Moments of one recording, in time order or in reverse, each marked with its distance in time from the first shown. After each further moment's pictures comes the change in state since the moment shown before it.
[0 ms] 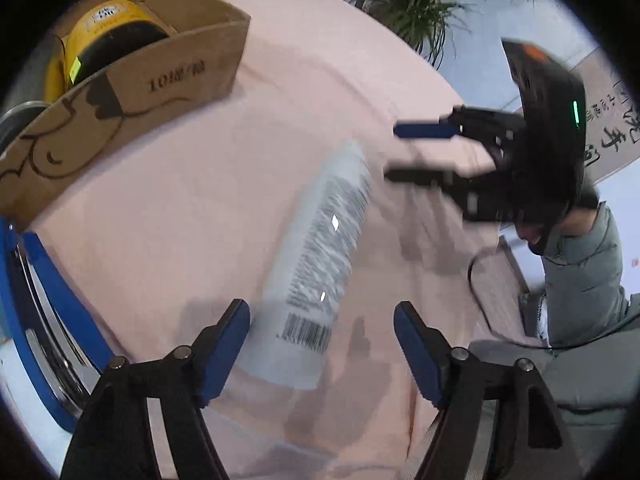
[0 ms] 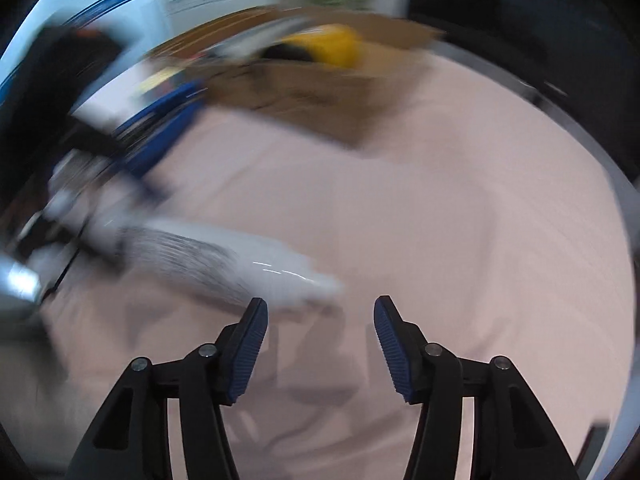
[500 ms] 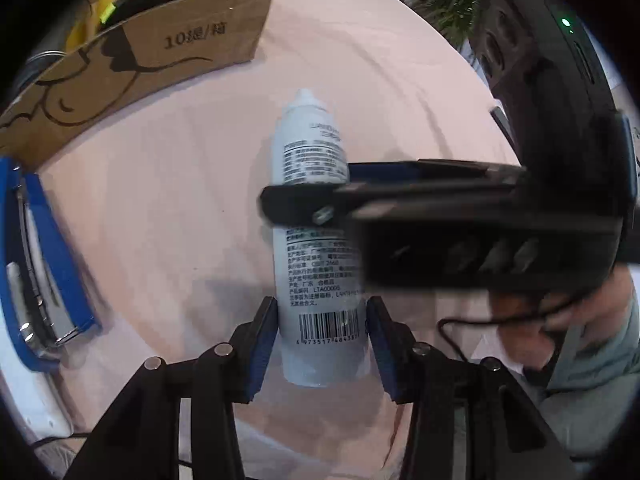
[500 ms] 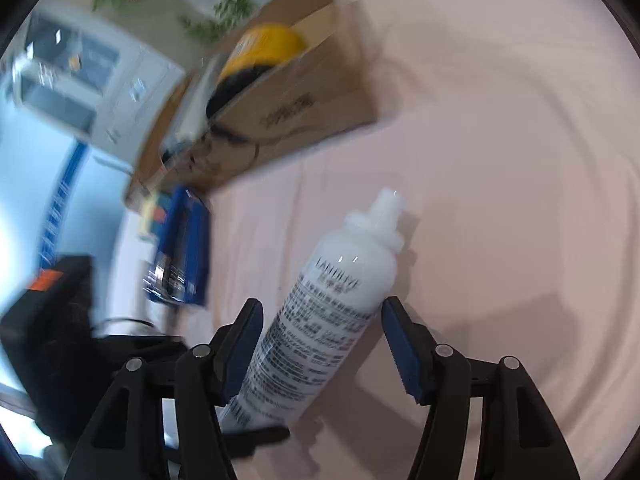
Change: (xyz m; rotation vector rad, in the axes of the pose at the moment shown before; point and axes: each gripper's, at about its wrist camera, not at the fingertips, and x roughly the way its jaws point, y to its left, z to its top) left arm 0.012 -0.018 -0.005 -0.143 0.023 0.085; right arm 0.047 0.050 0.016 0.485 0.061 0.276
